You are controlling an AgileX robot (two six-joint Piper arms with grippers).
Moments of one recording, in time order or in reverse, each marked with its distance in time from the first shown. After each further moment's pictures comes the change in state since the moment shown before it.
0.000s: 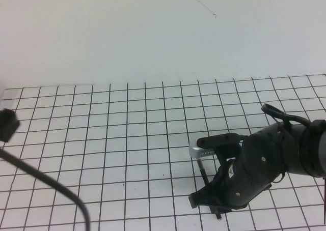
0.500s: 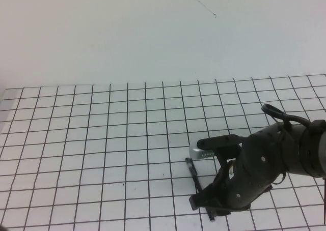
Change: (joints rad) right arm 0.000 0.000 0.000 -0.004 0.029 -0.006; left arm 0.000 -0.180 0.000 -0.094 -0.069 0.055
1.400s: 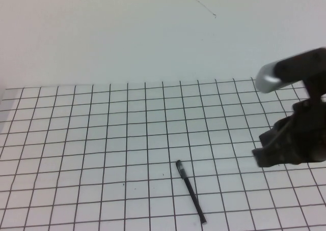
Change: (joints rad) right arm 0.002 -0.614 0.000 -0.298 0.168 0.043; left arm 0.000 -0.407 0.236 -0.109 0.070 0.196
